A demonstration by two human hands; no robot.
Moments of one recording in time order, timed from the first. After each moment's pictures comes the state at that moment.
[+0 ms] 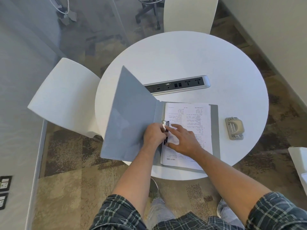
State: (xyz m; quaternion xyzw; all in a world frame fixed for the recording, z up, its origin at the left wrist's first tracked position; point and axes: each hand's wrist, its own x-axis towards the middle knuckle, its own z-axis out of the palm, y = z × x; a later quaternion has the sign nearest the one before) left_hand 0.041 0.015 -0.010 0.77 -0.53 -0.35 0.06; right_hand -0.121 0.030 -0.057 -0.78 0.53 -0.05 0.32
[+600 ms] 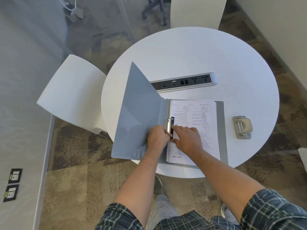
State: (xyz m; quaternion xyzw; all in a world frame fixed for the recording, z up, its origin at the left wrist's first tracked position) left_hand 0.040 0.036 0.001 0.80 -0.47 -0.35 0.06; right_hand -0.099 0.033 -0.060 -0.80 0.57 0.02 0.18
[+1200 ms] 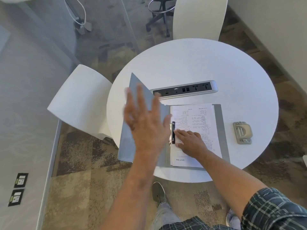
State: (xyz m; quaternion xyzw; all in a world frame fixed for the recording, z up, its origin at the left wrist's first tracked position) left_hand 0.036 0.062 0.152 0.74 -0.64 0.10 0.16; right_hand -0.117 0.025 -0.062 -0.83 0.51 0.06 0.22
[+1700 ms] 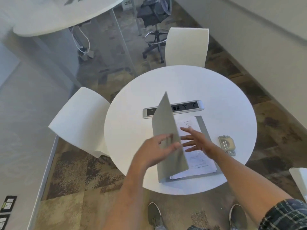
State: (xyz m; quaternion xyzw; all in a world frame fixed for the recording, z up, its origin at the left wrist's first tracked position) left_hand 0.025 0.081 0.166 0.67 -0.60 -0.42 0.13; right_hand -0.192 -0.002 0.035 -0.44 0.48 -0.24 0.72
